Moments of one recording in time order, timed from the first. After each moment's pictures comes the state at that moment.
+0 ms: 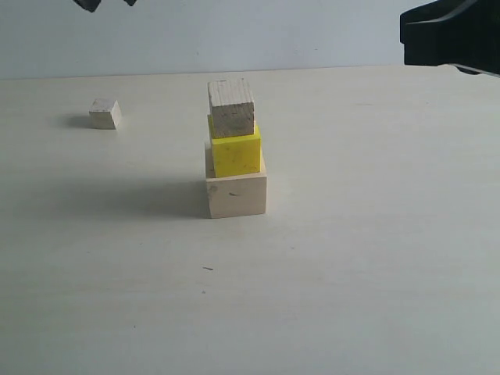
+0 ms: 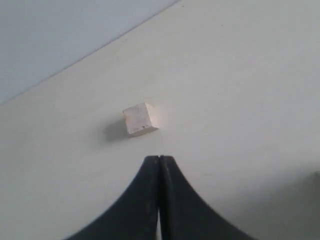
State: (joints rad) left arm -0.40 1.91 -1.89 0.26 1.09 0.03; right arm 0.59 0.93 -0.80 -0.15 0.40 0.27
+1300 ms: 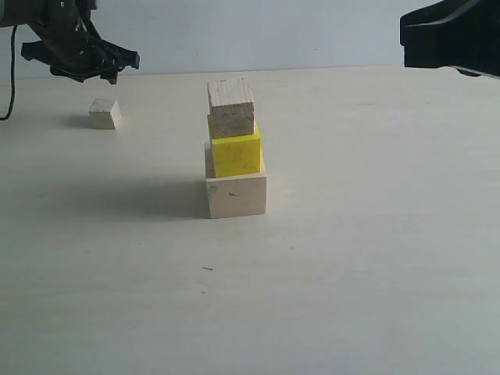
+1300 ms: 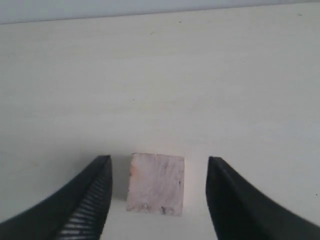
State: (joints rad) left arm -0.21 2.29 -1.86 0.27 0.67 -0.32; right arm 0.59 0.93 -0.80 -0.15 0.41 0.27
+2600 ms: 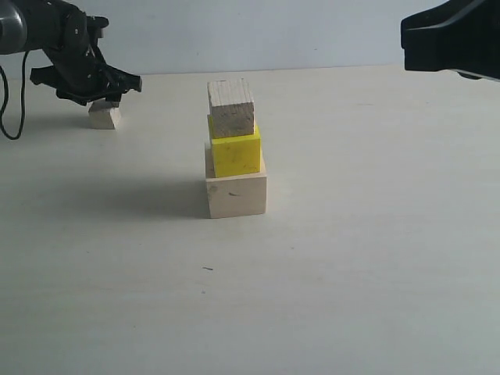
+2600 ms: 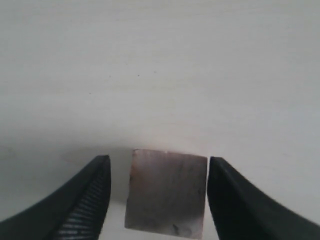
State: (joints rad) left arm -0.20 2.41 -1.93 0.28 0.70 -0.34; right arm 0.59 0.93 -0.80 -0.15 0.42 0.27
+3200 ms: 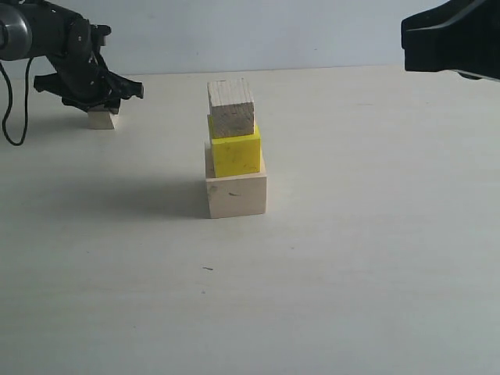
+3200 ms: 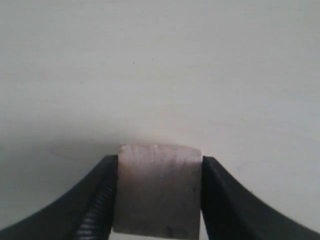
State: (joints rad) left arm -0.20 2.43 -1.93 0.27 0.70 -0.34; right arm 0.59 0.93 -0.80 -0.15 0.42 0.27
